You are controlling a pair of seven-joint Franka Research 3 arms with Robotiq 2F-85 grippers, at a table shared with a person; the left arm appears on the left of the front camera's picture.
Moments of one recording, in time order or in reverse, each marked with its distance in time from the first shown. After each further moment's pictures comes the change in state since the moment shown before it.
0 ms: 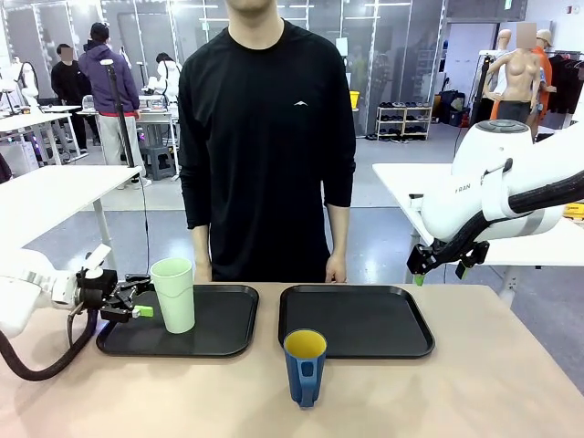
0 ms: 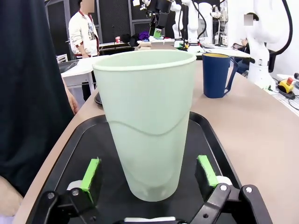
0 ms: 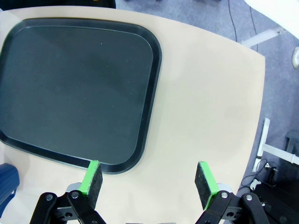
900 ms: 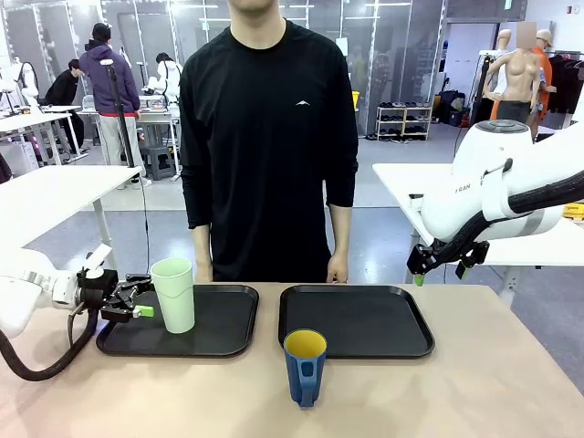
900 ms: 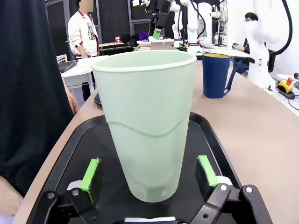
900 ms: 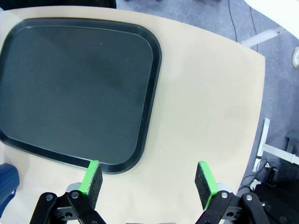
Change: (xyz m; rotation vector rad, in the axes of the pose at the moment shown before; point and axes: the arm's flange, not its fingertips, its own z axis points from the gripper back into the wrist) left arm 0.000 0.000 -0.001 -0.001 0.000 -0.001; right arm 0.000 0.000 0.000 0.000 0.000 0.000
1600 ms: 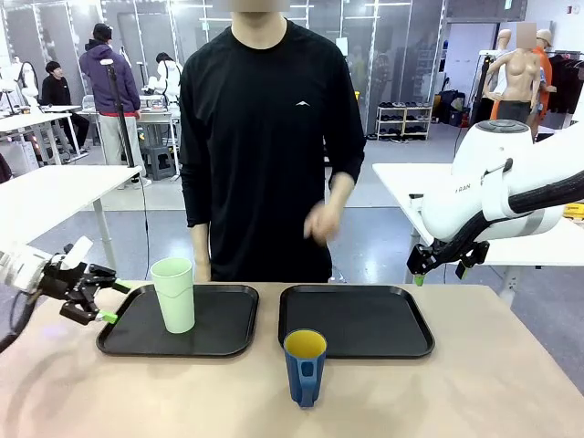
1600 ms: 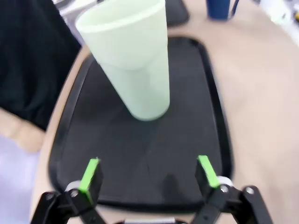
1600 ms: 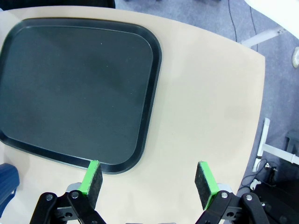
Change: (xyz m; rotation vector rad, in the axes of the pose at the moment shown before) left arm 0.073 -0.043 0.065 0.108 0.550 -0.117; right arm 0.000 0.000 0.000 0.000 0.000 0.000
